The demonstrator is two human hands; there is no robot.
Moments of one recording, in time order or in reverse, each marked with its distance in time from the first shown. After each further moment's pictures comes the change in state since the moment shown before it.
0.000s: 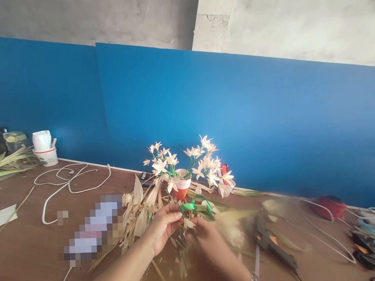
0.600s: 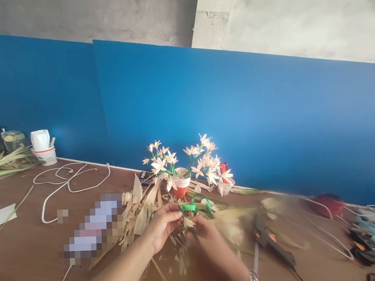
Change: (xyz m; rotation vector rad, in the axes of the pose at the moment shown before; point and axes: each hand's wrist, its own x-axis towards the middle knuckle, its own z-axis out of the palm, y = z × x) left_hand -0.001 0.001 0.003 0.008 0.027 -0.017; right_hand -0.002 -0.005 0.000 0.010 0.003 0.024
